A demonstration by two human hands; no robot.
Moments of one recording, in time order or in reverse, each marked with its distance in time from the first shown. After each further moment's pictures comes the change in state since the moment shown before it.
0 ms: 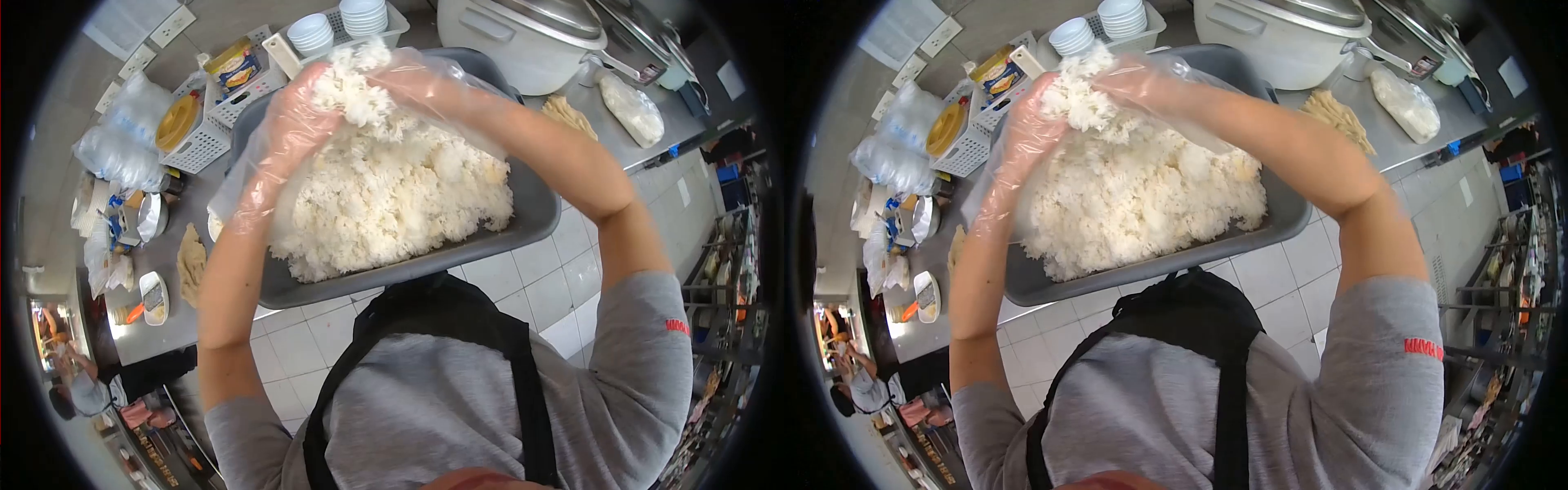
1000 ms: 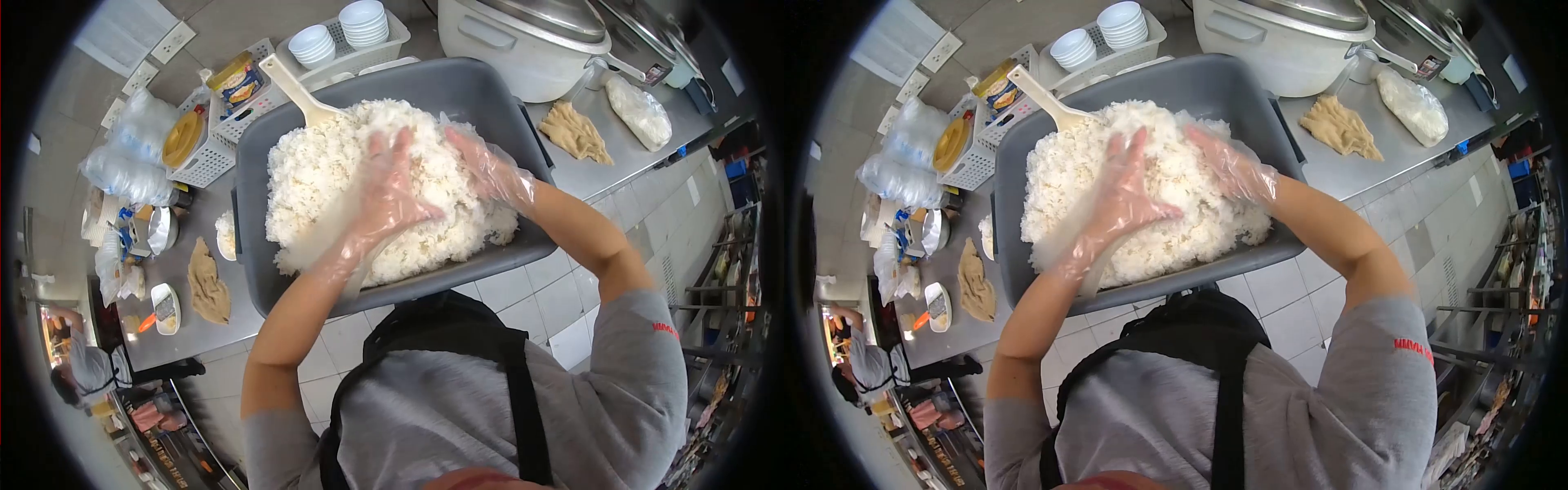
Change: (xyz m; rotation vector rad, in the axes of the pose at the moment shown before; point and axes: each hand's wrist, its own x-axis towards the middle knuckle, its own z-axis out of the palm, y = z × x) left_hand -0.061 -0.013 0.111 0.171 -0.189 0.163; right_hand -0.061 0.080 0.003 0.822 0.185 0.614
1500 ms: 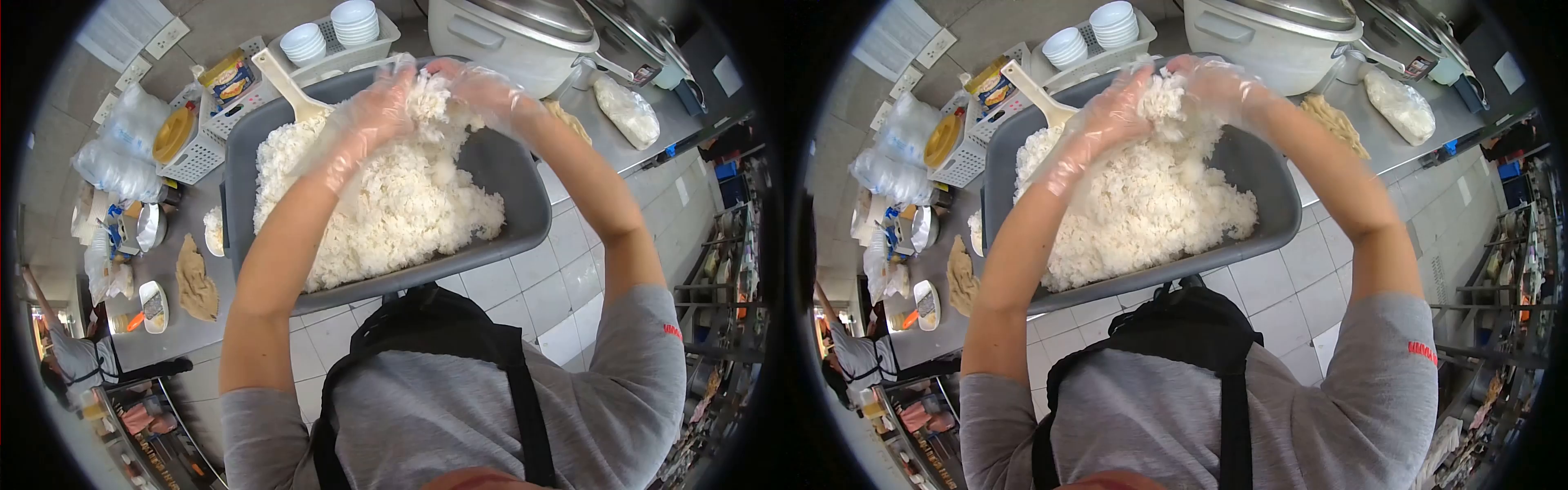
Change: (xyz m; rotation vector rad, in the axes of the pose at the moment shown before) left_hand 0.100 0.013 -0.041 0.271 -0.085 -0.090; right_hand -0.008 -0.091 -0.012 -1.080 0.204 -0.570
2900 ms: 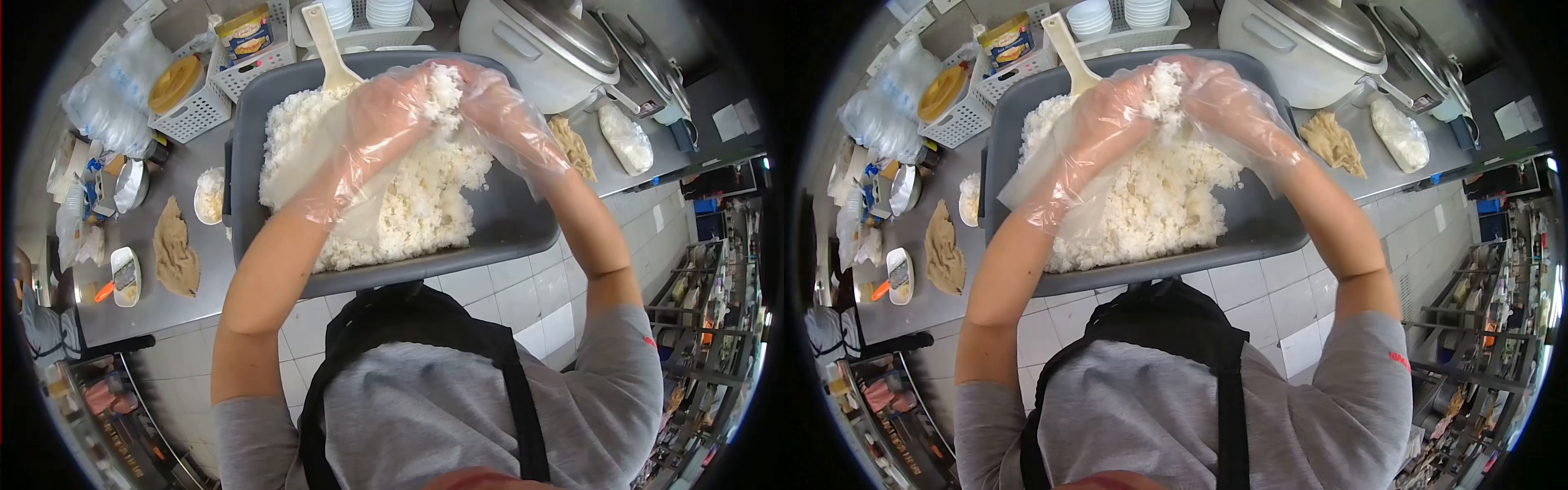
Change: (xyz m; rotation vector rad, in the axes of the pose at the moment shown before) left_hand -0.063 -0.013 -0.034 -0.181 0.183 -0.005; right_hand -0.014 -0.070 0.054 0.220 0.057 -0.037
